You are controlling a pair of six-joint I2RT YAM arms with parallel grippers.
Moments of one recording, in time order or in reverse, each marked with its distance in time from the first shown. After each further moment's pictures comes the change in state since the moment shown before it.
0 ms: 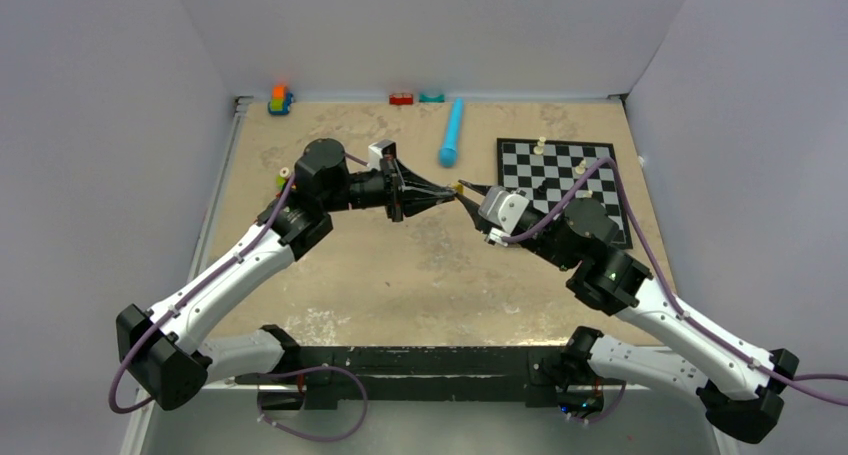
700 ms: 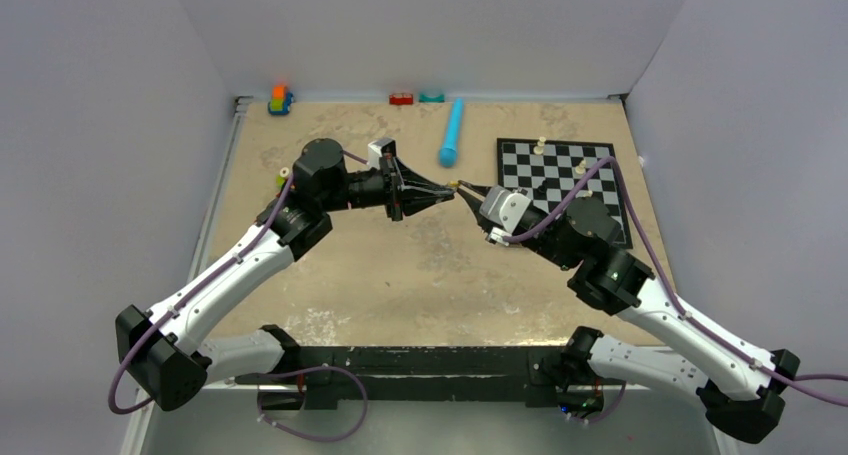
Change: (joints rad) left arm 0.000 -0.005 0.000 0.019 0.000 0.000; right arm 0.000 0.000 0.014 -0.008 0.006 -0.010
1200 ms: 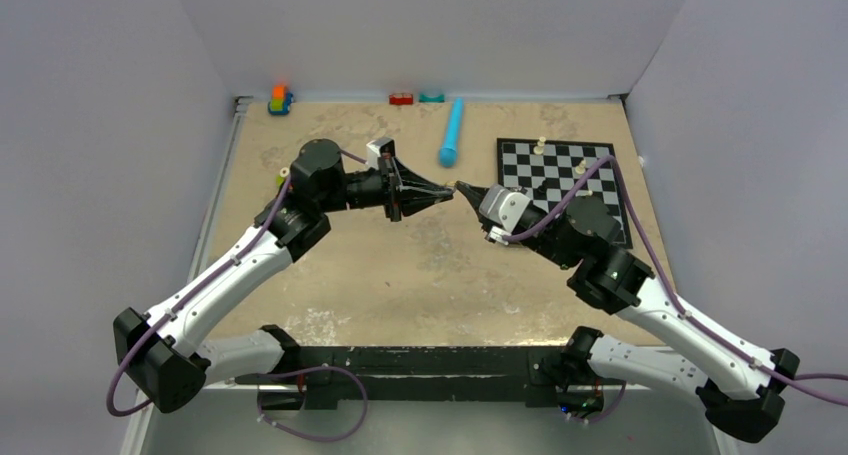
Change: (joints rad) left arm 0.000 -0.011 0.000 0.000 0.000 0.000; right arm 0.000 0.006 0.008 0.000 0.000 -0.003
